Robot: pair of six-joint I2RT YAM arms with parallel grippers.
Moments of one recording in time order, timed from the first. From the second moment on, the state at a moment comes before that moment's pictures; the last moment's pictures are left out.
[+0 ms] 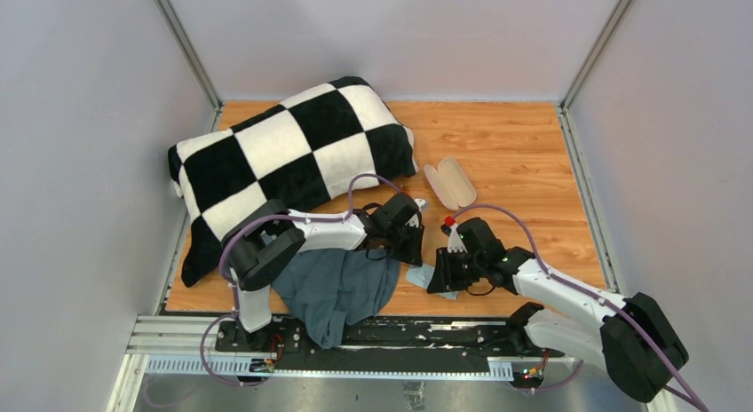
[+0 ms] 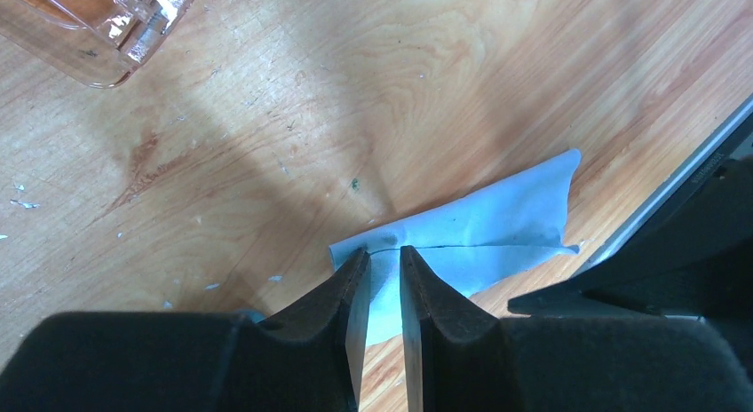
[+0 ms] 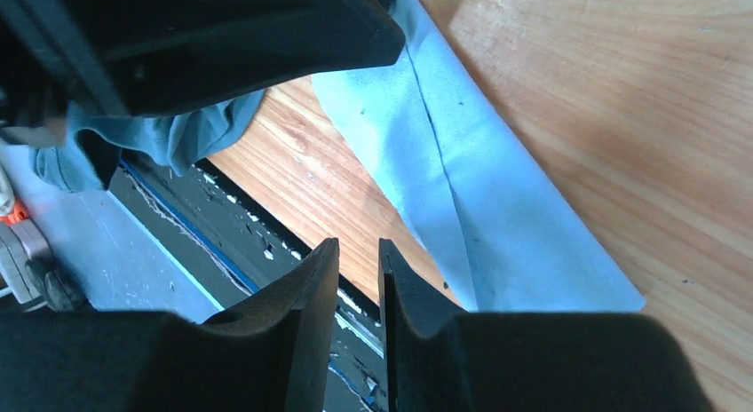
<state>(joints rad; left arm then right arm) -0.95 1.85 1.04 -0.10 0.24 -0.60 0.64 1.02 0.38 -0.31 -0.43 0.52</state>
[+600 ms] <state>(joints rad) -0.95 1.83 1.04 -0.13 0.23 -0.58 0.65 1.06 0.39 -0.22 -0.29 0.61</state>
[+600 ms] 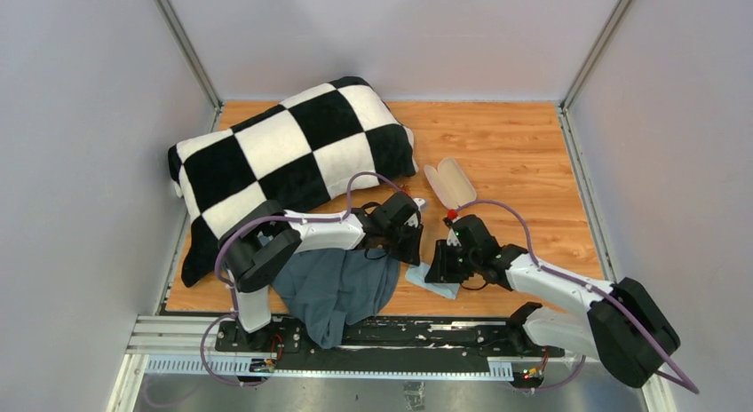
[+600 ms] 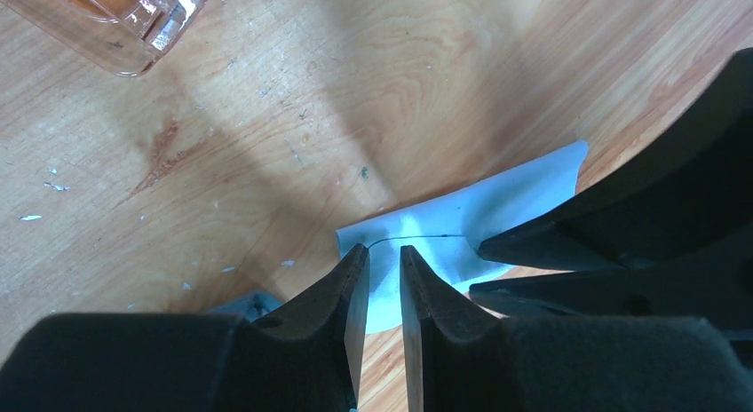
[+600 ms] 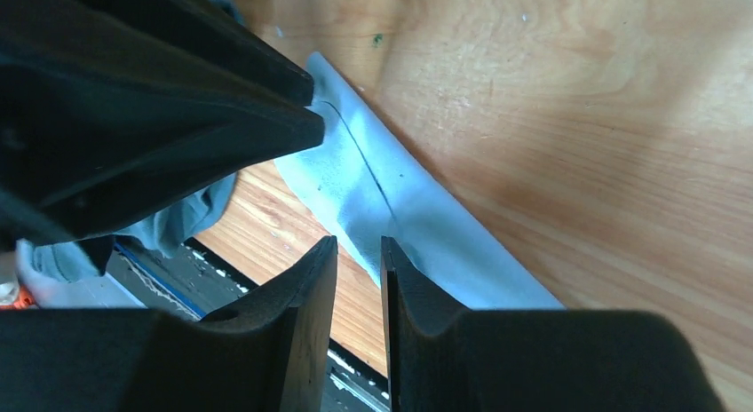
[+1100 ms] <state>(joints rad) -0.95 1.85 1.05 -0.13 0.24 -0.57 0.73 1.12 0.39 -0.18 -0.45 0.55</state>
